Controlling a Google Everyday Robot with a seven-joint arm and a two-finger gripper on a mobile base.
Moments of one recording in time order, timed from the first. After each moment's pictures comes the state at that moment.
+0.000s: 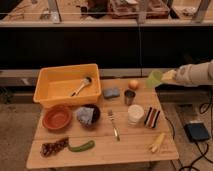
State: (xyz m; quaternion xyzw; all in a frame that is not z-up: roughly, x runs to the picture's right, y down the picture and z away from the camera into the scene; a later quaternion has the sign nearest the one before) arm 0.305 -0.038 0.668 0.11 -0.17 -0.57 0.80
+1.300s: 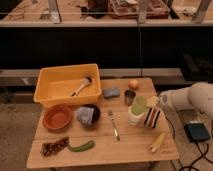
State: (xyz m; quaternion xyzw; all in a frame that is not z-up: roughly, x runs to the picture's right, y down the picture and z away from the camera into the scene) arm 0.221 0.070 0.697 0.08 -0.24 -0.62 0.74
